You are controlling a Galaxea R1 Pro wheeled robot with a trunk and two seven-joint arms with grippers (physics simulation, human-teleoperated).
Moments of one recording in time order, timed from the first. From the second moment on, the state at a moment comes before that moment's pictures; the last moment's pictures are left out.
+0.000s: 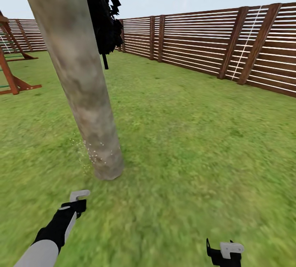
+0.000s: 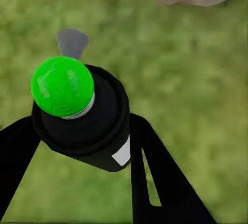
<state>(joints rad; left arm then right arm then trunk) -0.59 0.05 0.37 -0.57 -0.25 0.24 0.05 -0.40 -0.06 -0.29 -0.06 0.38 -0.70 -0.23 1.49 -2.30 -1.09</state>
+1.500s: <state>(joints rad) -0.59 0.02 0.31 -0.49 -0.24 0.06 0.07 -0.40 -0.06 -0.29 -0.06 0.38 -0.70 -0.23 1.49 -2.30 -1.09</state>
